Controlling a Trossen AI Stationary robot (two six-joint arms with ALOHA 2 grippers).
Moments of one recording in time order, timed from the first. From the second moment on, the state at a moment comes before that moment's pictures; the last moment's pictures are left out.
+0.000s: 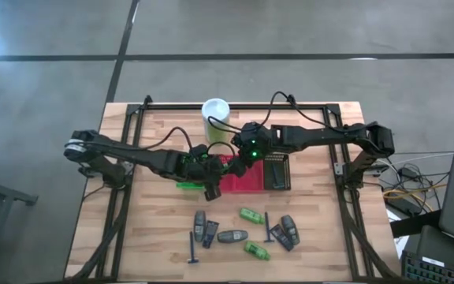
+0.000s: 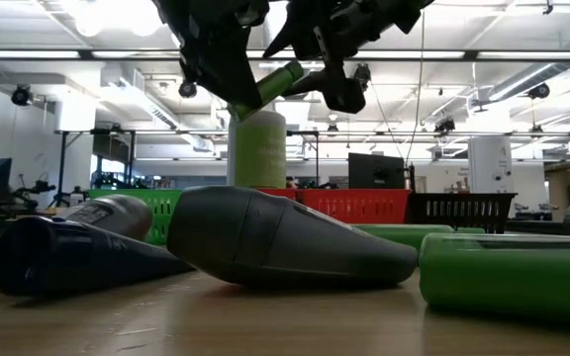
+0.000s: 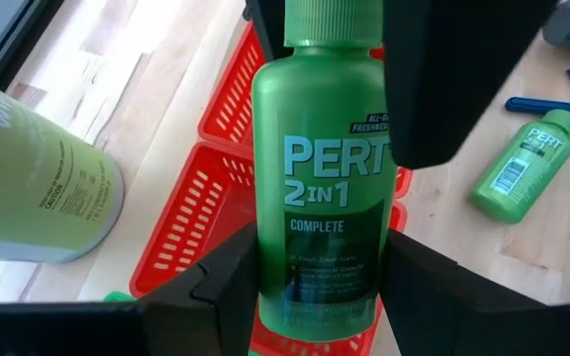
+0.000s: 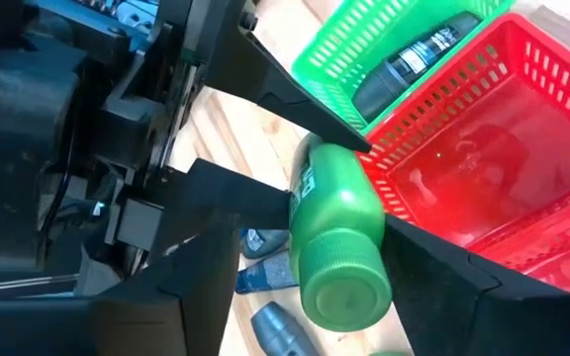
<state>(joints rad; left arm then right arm) -0.15 1.54 1.24 -0.61 -0.36 -0.34 -0.10 1.67 1.30 -0.31 -0.34 0.86</state>
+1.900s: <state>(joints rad) -0.20 1.42 1.24 -0.78 -0.39 -0.58 -0.30 1.80 1.32 -0.86 -0.63 0.46</state>
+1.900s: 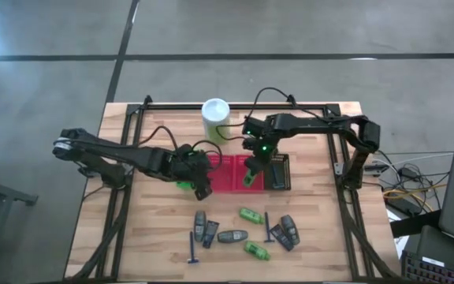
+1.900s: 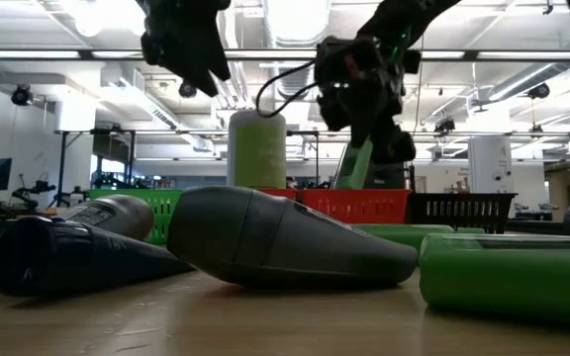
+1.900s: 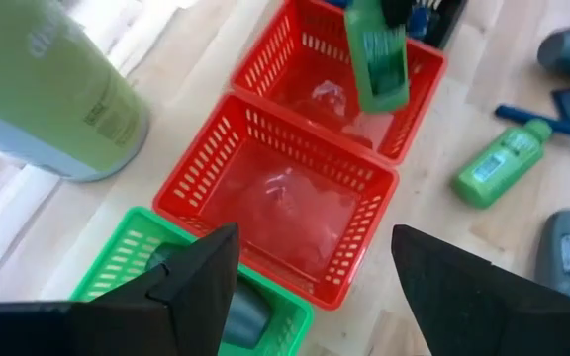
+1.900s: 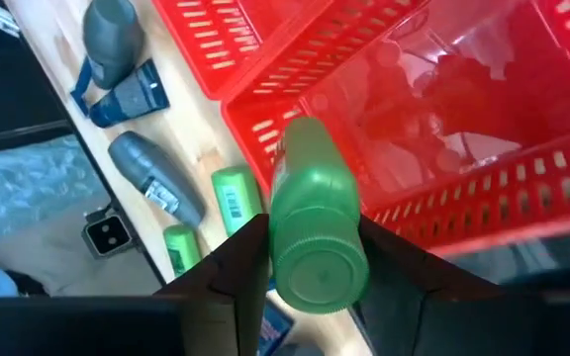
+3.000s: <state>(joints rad) -0.20 1.40 1.24 -0.84 -0.45 -0.58 -0.29 1.84 1.52 -0.90 -0.29 0.39</state>
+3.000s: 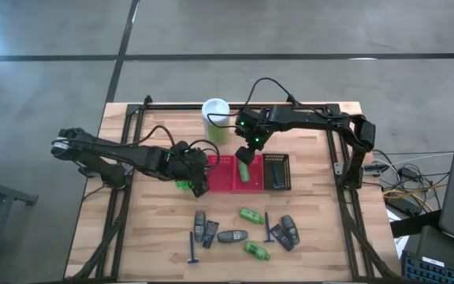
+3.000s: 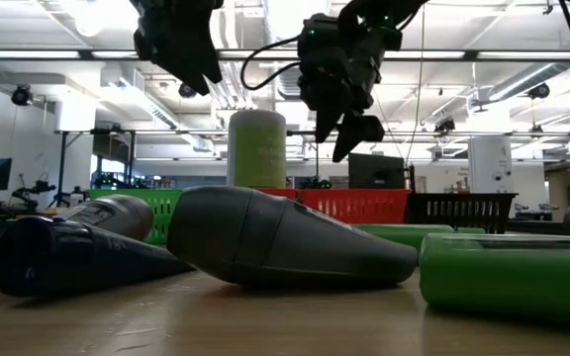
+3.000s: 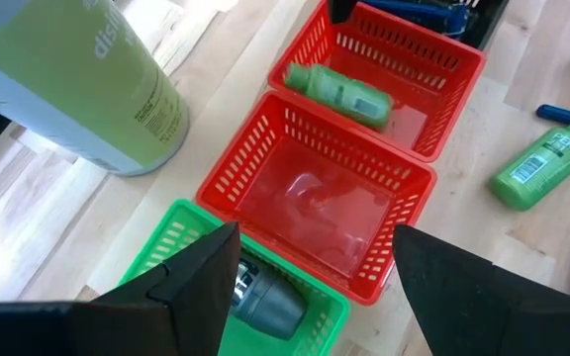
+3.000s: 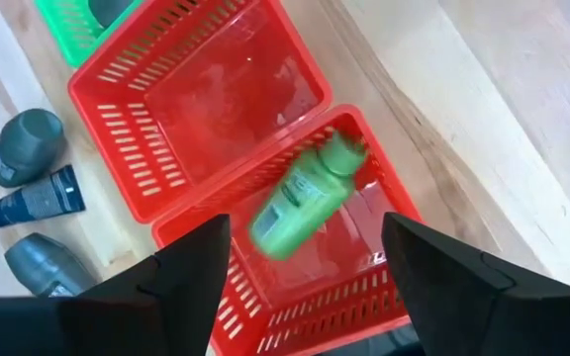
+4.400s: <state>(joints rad) -0.19 1.24 1.24 -0.85 -0.55 -0.66 0.00 0.88 1.01 -0.74 -0.11 0.51</state>
